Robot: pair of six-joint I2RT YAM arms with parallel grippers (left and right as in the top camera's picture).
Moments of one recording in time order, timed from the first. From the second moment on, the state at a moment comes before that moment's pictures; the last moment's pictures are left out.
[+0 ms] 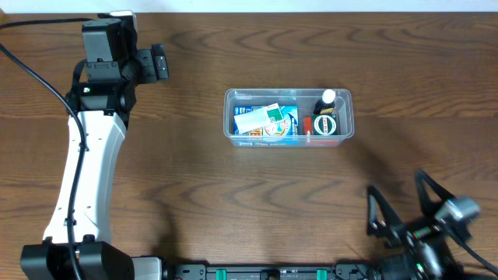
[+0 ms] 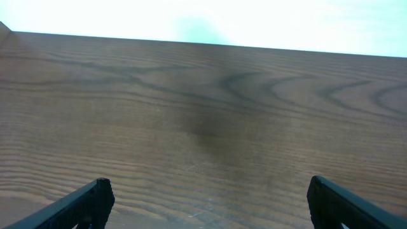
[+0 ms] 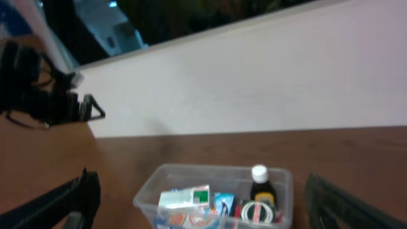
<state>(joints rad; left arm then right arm) 0.03 1.52 1.39 -0.55 -0.06 -0.05 0.21 0.01 0.58 -0.51 -0.15 0.32</state>
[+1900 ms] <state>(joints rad) 0.03 1.52 1.39 -0.55 -0.06 -0.05 0.21 0.01 0.01 -0.05 -0.23 0.42</state>
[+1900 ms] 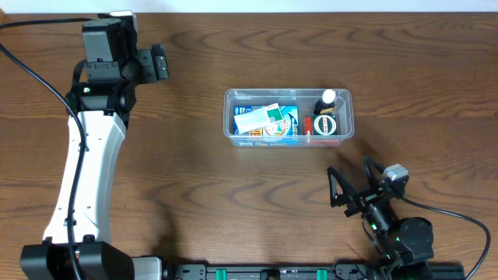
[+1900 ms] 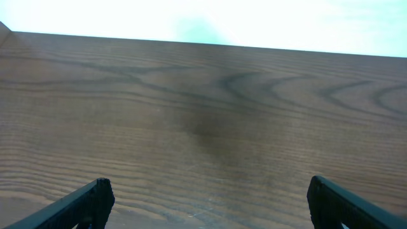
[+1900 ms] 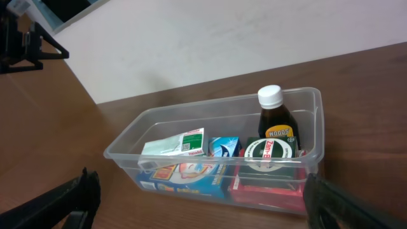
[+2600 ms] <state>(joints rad) 0.03 1.52 1.39 -0.55 -0.06 -0.05 -0.02 0.01 0.01 -0.06 -0.21 0.05</state>
